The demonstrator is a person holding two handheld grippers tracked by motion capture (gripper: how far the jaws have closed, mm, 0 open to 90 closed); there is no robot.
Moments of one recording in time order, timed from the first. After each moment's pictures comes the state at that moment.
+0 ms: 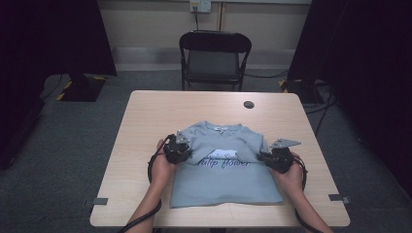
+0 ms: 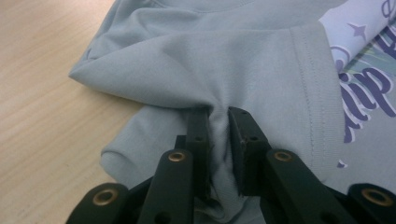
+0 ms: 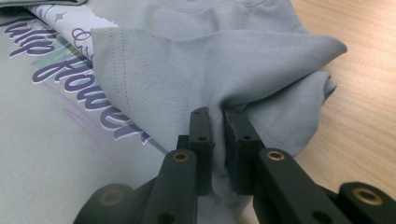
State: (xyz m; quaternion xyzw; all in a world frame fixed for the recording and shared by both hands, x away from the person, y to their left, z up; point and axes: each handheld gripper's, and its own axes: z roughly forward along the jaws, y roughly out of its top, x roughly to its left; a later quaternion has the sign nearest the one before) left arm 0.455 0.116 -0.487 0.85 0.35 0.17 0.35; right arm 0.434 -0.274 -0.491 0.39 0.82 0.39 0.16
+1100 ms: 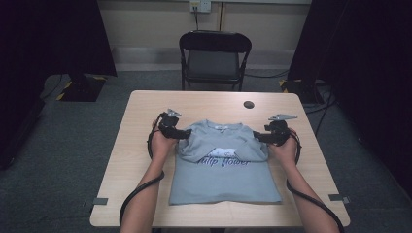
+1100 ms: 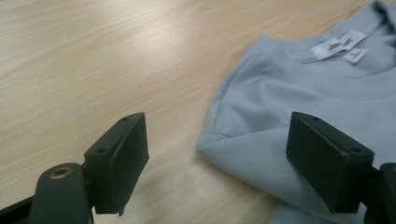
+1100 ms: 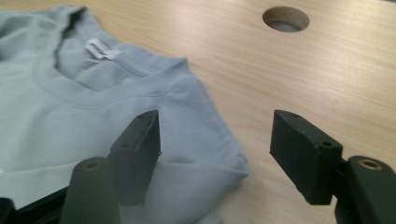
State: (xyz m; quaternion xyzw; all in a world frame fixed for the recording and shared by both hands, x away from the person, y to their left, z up) left arm 0.539 0.140 -0.480 0.79 0.44 0.18 0.38; right arm 0.524 -0.275 -0.474 0.45 0.78 0.38 0.20
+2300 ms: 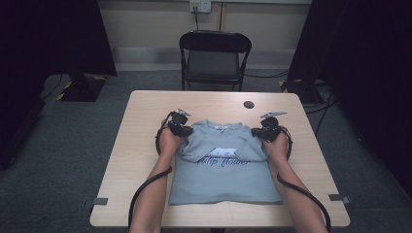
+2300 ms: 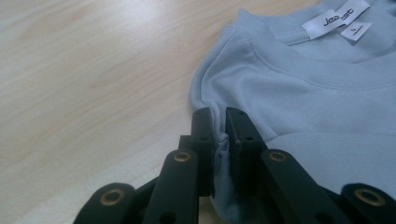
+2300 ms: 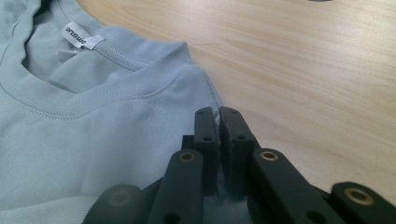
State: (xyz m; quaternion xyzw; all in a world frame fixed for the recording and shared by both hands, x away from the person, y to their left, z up) left arm 0.554 0.114 -0.486 0.83 0.43 0.14 0.34; right arm 0.550 -0.258 -0.490 0.47 0.80 0.36 0.16
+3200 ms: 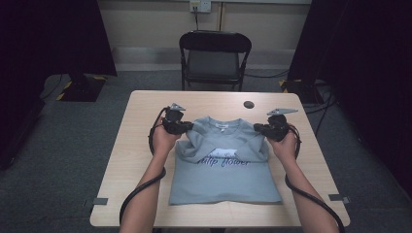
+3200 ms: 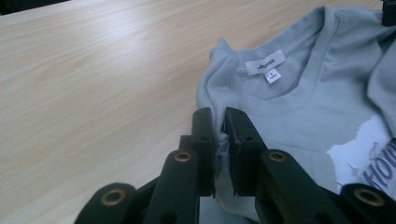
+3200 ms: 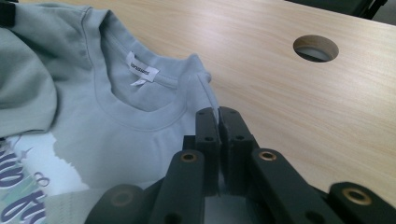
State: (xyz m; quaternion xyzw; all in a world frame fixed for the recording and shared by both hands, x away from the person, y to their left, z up) left arm 0.518 0.124 -0.431 0.80 0.41 0.12 0.41; right arm 0.514 -0.260 -0.436 0.42 0.79 0.41 0.17
